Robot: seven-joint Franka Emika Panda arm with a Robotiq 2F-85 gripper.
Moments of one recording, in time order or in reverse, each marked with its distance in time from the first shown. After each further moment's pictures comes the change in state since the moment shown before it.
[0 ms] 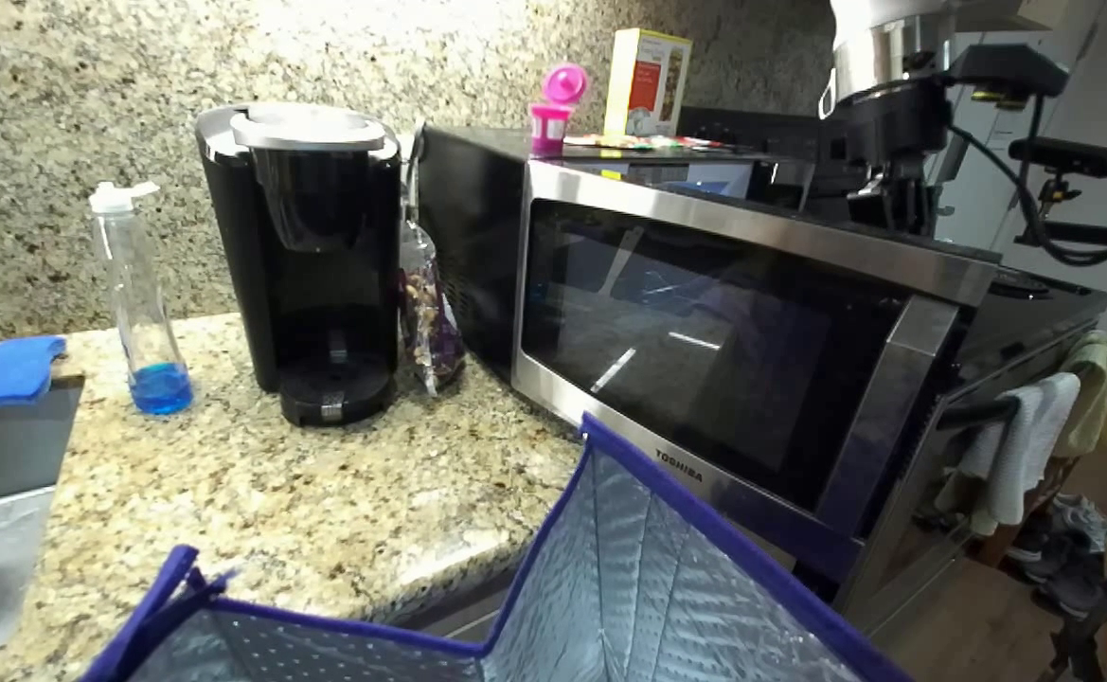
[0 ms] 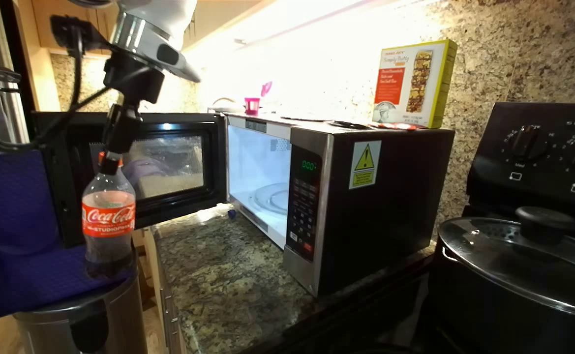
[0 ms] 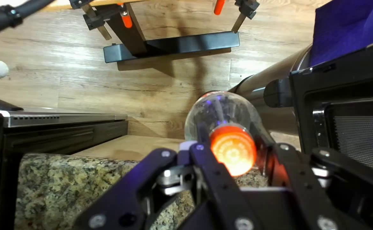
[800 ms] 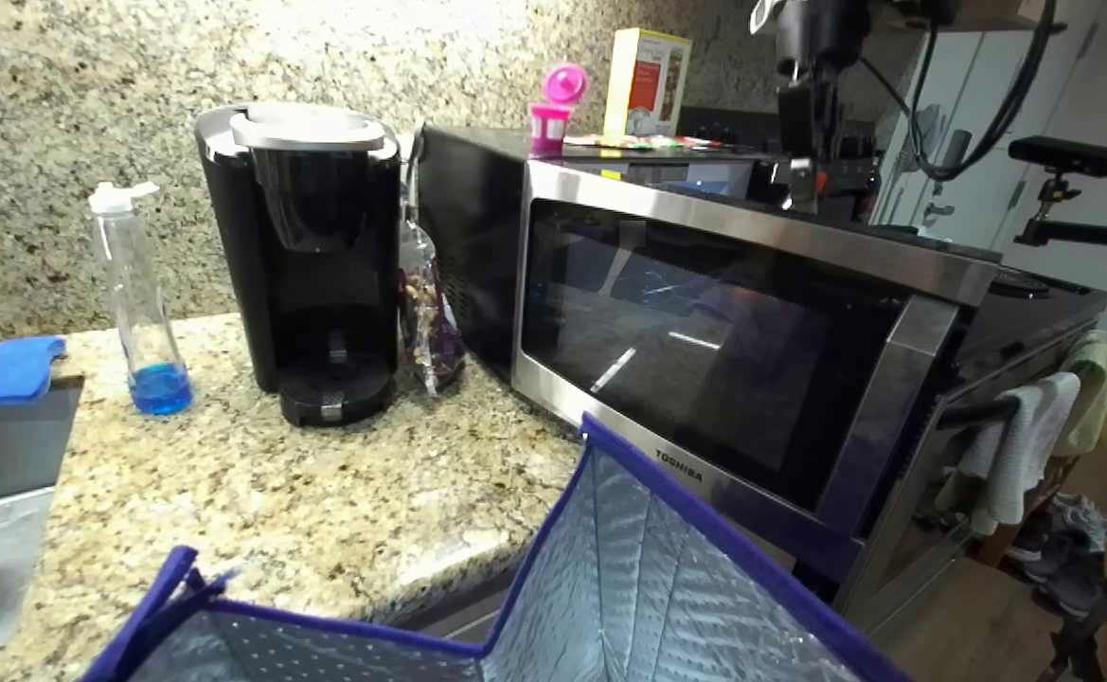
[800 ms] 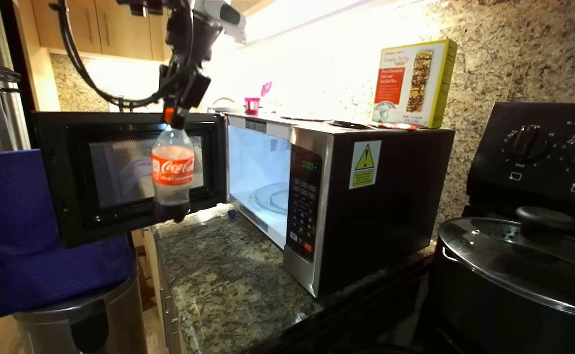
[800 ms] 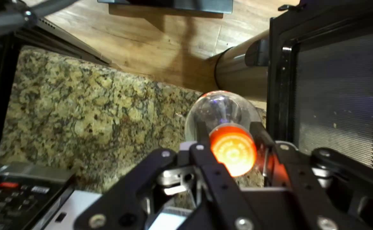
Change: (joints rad) arm 0.061 0.220 -0.103 0.419 0.045 -0.110 -0.221
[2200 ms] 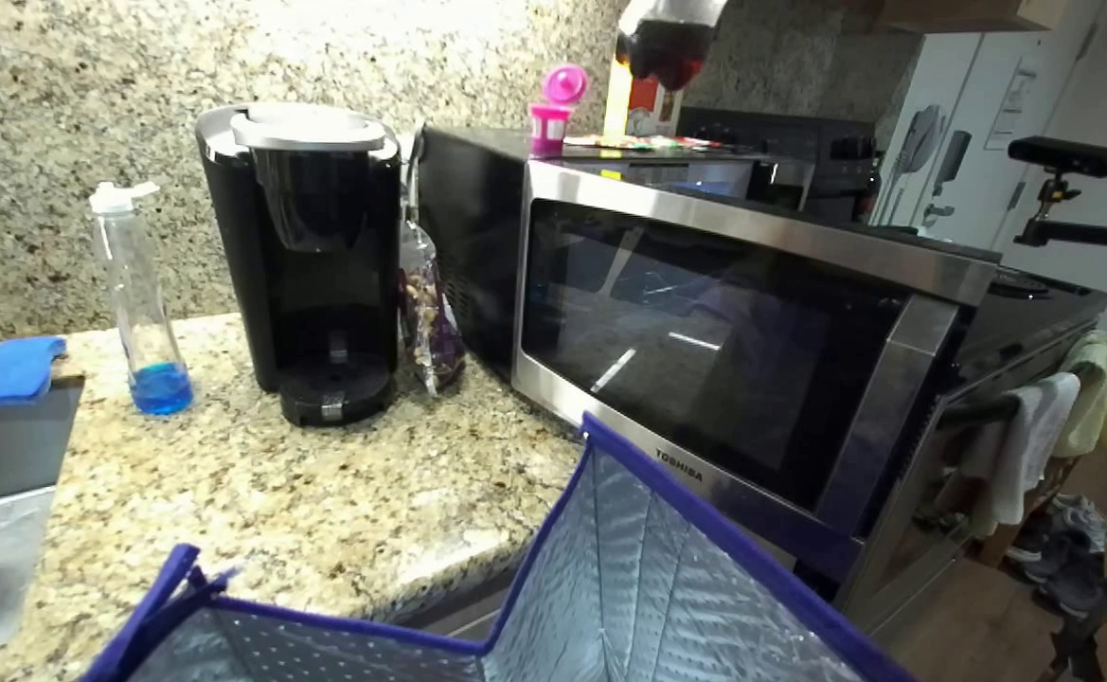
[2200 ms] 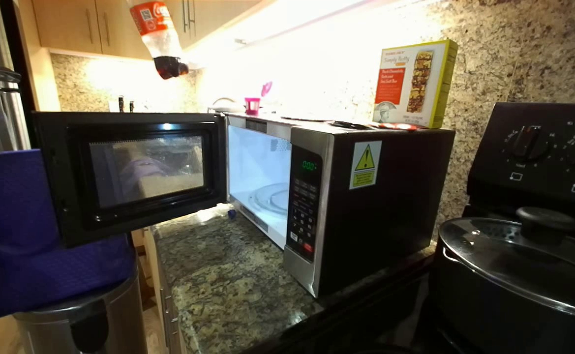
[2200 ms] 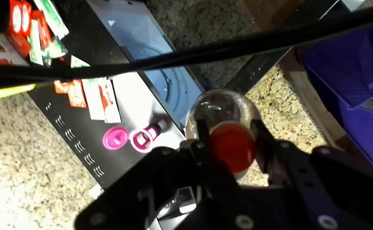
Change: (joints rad) arm 0.372 0.213 0.226 0.983 -0.533 -0.416 -0.233
